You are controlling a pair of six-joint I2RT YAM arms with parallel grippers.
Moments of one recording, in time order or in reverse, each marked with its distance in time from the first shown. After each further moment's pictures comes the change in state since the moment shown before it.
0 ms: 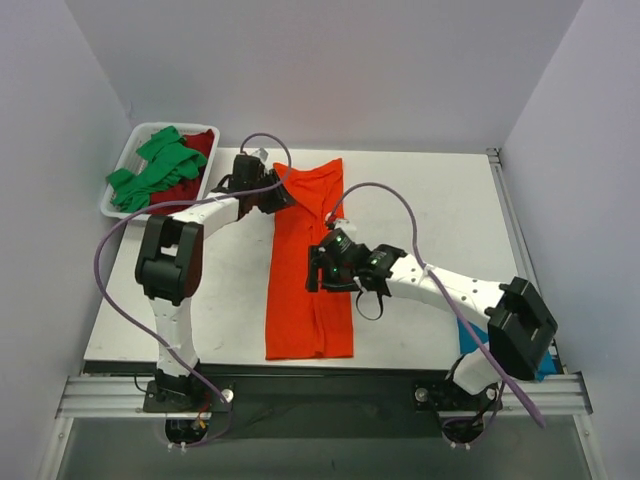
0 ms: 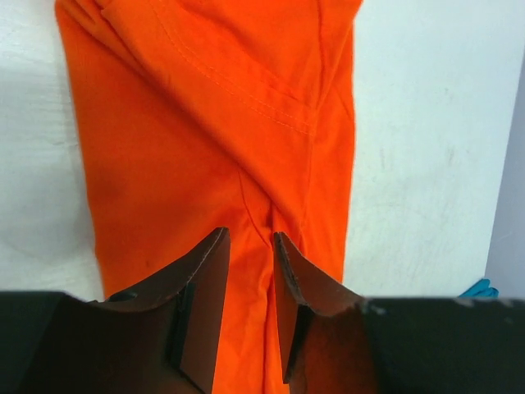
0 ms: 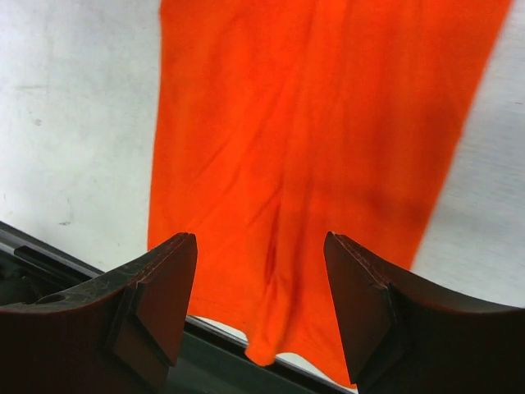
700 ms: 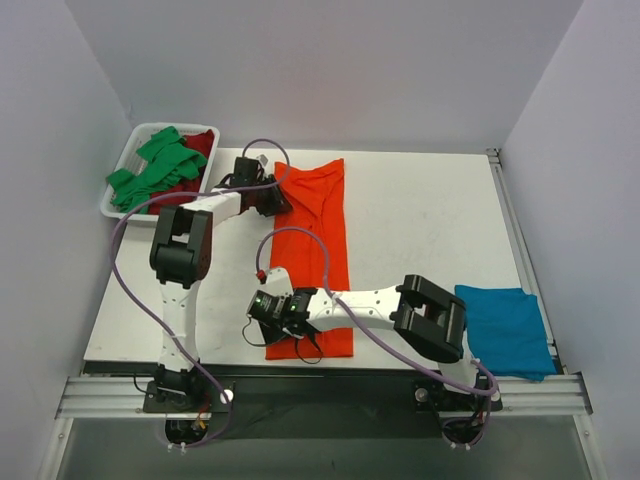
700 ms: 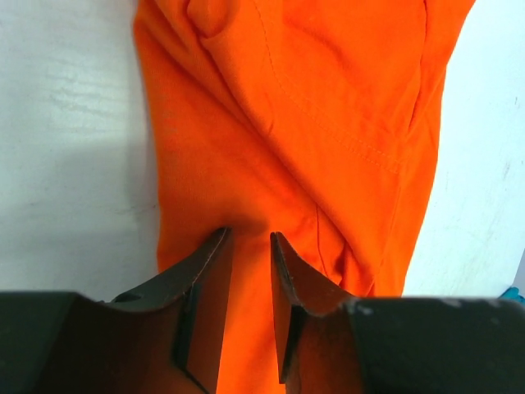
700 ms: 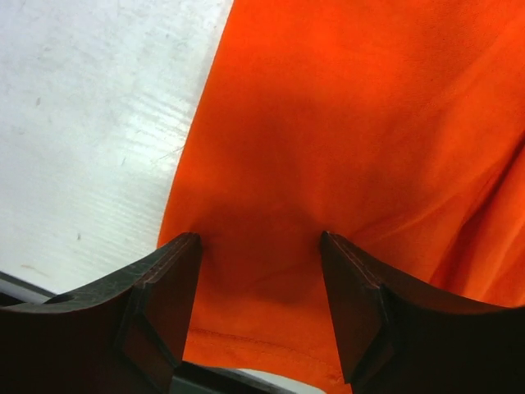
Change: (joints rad) left arm 0.047 0.232 0.177 -0.072 0.065 0.048; right arm 0.375 0.453 0.264 -0.056 0.224 0.042
